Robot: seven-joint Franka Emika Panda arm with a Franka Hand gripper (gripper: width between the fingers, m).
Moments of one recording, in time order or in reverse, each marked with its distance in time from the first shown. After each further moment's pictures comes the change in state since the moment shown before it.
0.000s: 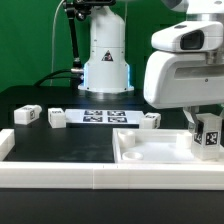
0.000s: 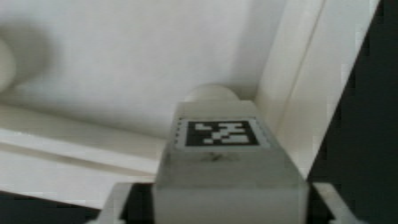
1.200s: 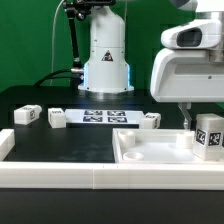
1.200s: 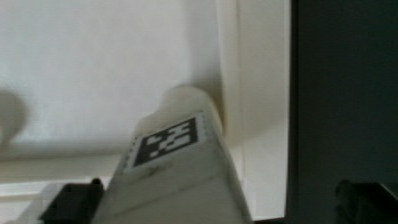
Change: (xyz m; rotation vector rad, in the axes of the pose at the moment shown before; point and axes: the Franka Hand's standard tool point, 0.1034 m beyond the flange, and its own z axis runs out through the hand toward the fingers) arm 0.002 -0.011 -0.003 -0.001 0.007 0.199
